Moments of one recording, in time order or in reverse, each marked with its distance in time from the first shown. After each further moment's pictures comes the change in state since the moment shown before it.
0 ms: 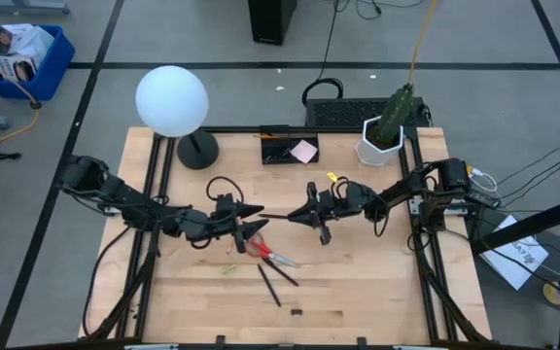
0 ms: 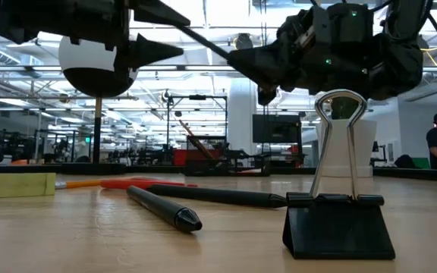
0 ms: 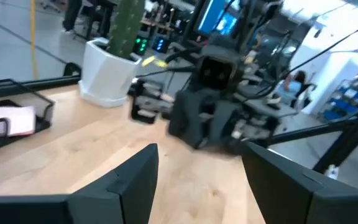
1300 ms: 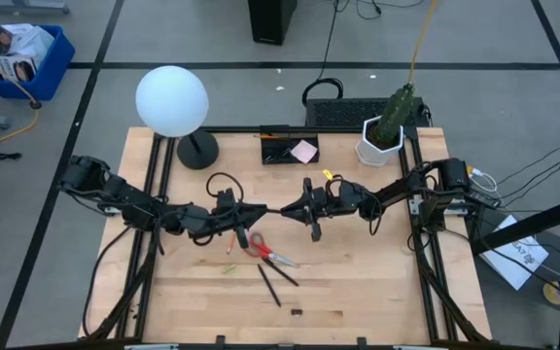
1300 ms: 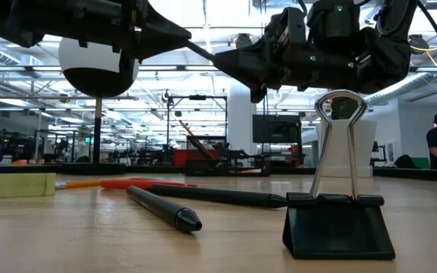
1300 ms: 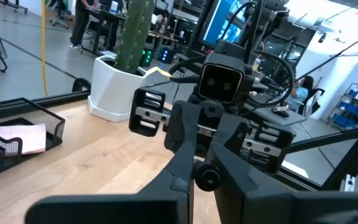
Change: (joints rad) left arm 0.043 0.014 0.001 0.049 -0.001 0.067; right arm 0.000 0.000 0.081 -0.111 0.083 -0.033
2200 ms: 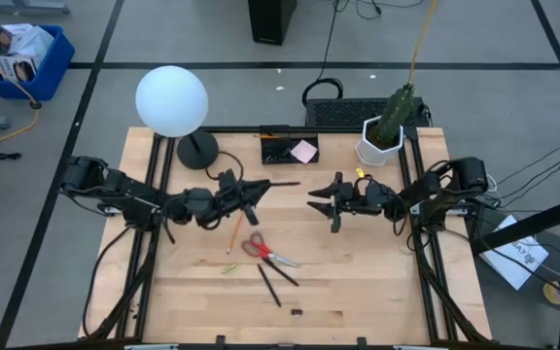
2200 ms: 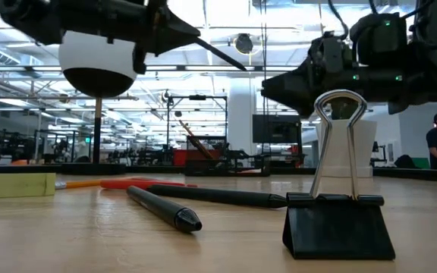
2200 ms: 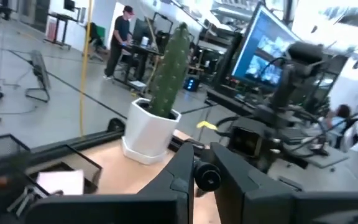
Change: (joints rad) left arm 0.148 -0.003 0.077 0.020 -0.010 0.087; right arm -0.034 -0.137 -0.323 0.149 0.213 -0.009
